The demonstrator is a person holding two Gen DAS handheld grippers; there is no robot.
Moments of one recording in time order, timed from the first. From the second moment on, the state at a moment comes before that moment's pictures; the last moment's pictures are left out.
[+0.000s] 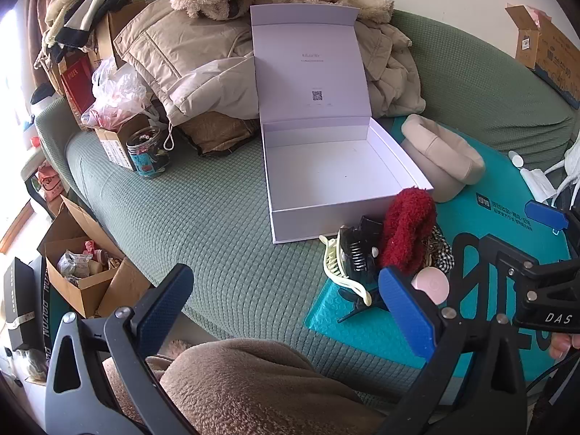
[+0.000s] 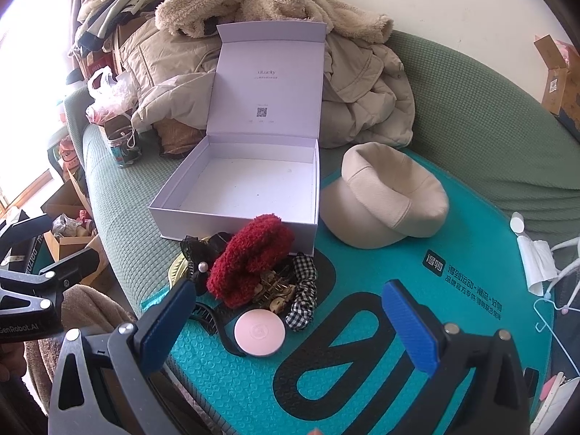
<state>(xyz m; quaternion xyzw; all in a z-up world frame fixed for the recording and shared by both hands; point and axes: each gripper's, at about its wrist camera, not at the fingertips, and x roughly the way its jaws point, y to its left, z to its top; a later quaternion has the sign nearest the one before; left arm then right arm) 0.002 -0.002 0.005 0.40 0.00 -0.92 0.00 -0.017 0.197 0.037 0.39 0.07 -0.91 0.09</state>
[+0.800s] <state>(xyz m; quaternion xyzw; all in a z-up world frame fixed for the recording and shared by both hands) 0.008 0.001 0.008 0.40 0.00 -0.92 -0.01 -0.010 0.201 0.041 0.39 0.07 -0.92 0.09</state>
